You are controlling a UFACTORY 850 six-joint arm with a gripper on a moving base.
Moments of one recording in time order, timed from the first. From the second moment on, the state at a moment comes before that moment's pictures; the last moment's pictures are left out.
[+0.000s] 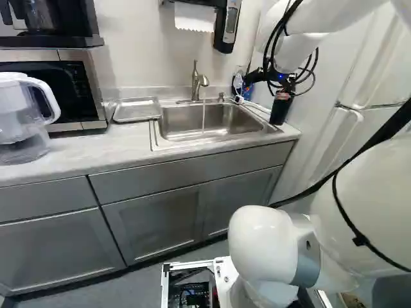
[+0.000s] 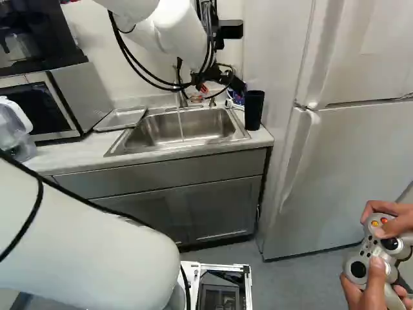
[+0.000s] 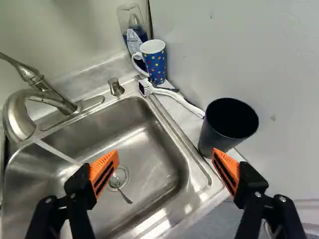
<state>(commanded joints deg) -18.2 17.6 -49.5 4.7 -14.8 0.0</state>
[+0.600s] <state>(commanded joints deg) -18.2 15.6 -47.6 6.6 -9.5 0.0</state>
